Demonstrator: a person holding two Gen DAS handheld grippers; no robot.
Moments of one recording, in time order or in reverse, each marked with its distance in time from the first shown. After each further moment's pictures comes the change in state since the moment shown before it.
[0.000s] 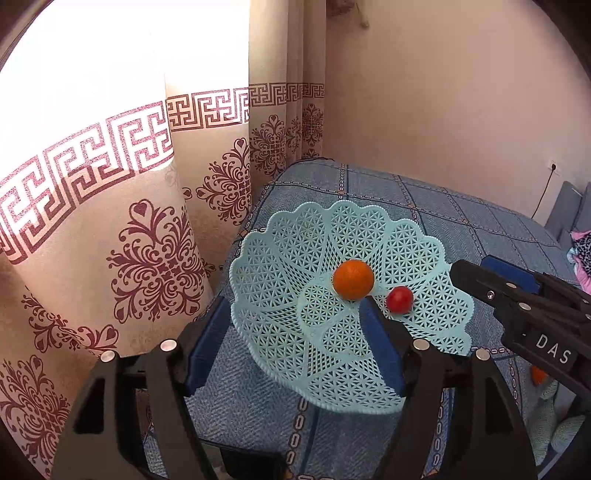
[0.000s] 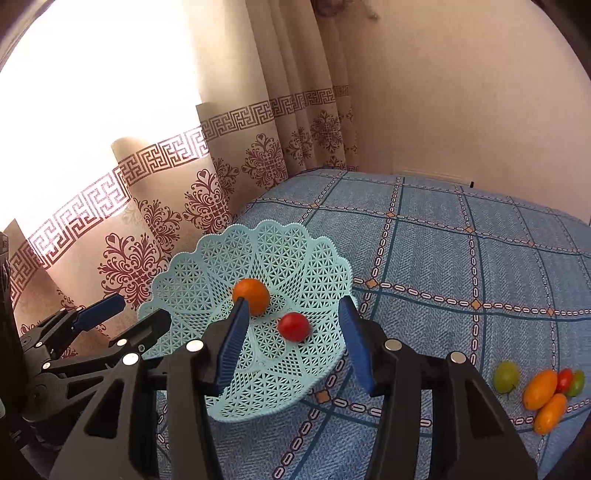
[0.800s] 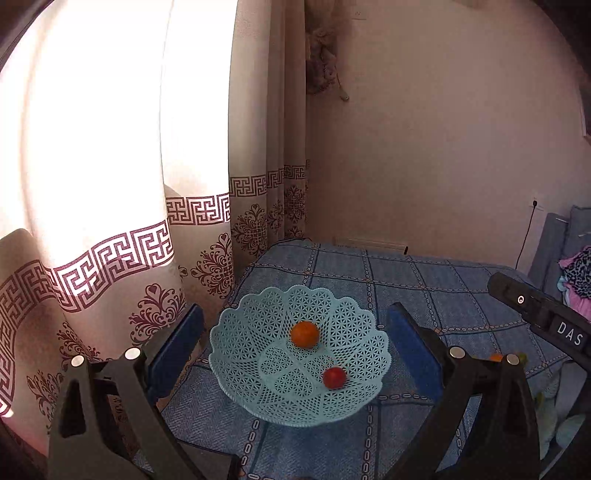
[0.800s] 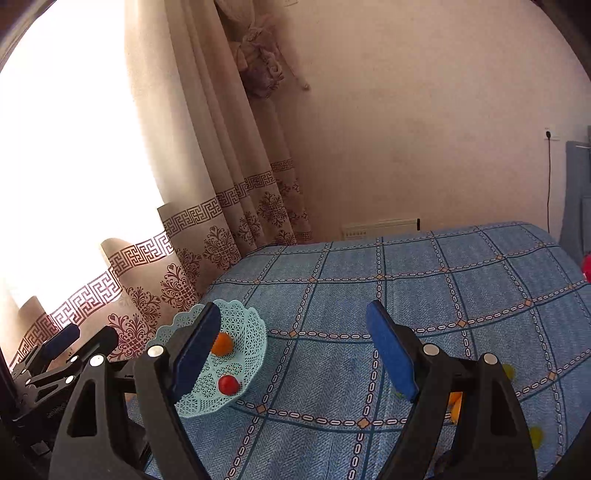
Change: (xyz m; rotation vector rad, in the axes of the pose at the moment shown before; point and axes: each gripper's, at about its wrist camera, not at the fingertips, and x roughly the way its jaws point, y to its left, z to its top) left arm -0.086 -0.051 0.013 0.013 -0.280 -0.014; right arm -0.114 -0.072 -0.001 0.162 -0.262 -0.105
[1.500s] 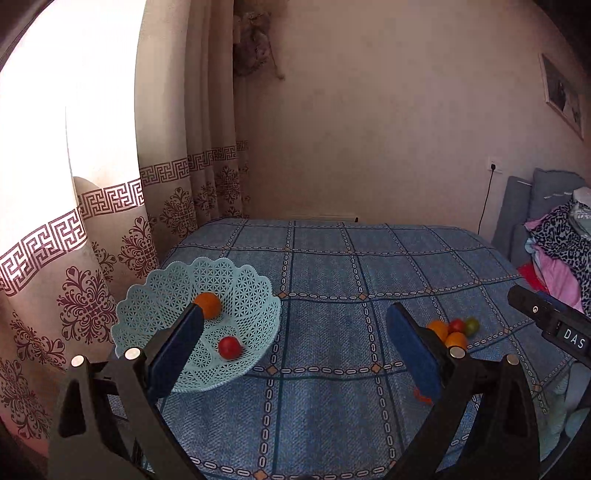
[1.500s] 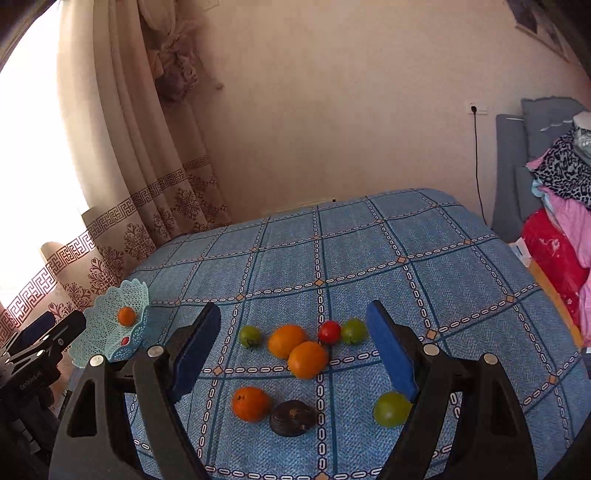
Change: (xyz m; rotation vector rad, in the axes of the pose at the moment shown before) left arm -0.001 -0.109 -0.032 0.097 0.083 -0.155; right arm -0.069 -0.135 -0.039 0.100 0.028 -0.239
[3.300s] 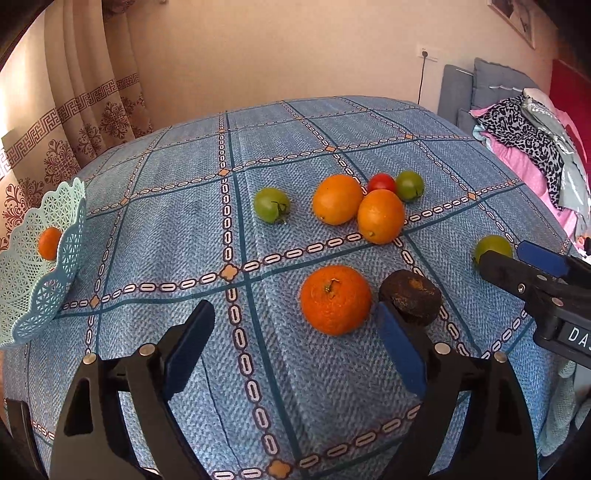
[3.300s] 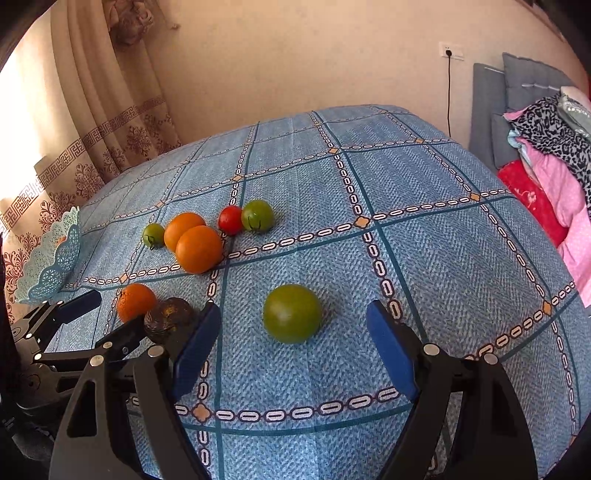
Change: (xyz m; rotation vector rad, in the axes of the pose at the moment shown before) left arm 0.088 -0.119 -0.087 0.236 0.342 -0.221; right arm 0.032 -0.067 -0.071 0.011 0.238 -0.122
